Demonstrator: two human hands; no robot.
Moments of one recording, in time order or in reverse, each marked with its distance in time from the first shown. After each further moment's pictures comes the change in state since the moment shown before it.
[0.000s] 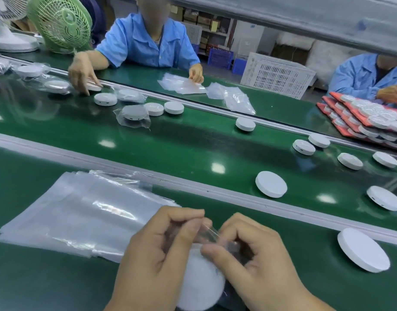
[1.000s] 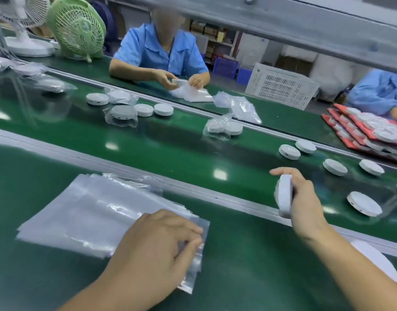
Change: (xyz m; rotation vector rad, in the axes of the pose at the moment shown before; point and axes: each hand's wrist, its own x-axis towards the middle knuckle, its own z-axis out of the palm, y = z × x) left_hand 0.027 -0.026 -0.043 0.849 -0.380 0.200; right_hand 0.068 0.080 -0.072 -0.098 0.213 0.416
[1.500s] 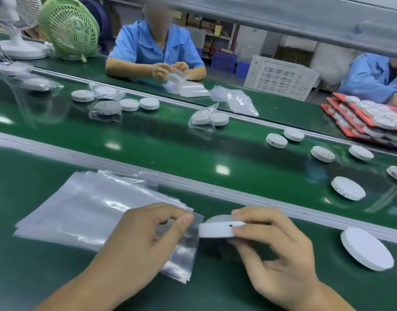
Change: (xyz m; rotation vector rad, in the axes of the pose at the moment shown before) left_hand -0.001 0.011 -0.017 -0.319 0.014 -0.130; right_hand -0.092 -0.008 0.035 0.001 0.084 -0.920
